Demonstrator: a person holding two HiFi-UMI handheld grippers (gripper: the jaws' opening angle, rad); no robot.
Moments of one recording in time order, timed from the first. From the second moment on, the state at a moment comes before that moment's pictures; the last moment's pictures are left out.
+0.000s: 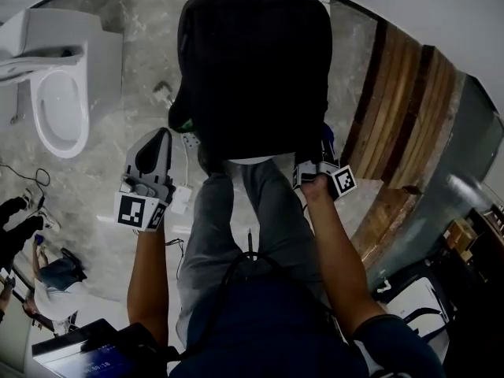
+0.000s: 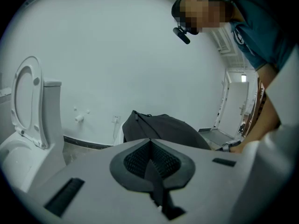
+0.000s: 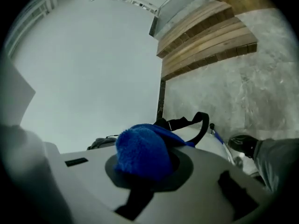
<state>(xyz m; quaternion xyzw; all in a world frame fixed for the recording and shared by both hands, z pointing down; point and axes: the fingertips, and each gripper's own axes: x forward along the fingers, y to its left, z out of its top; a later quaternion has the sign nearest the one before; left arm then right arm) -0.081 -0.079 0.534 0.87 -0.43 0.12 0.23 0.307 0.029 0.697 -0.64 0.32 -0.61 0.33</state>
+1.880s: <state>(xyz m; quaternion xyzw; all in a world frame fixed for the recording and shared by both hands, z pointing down) -0.133 -0.092 0.511 0.85 -0.48 0.07 0.22 0.185 -0.139 0.535 -0.52 0.74 -0.37 -0.18</state>
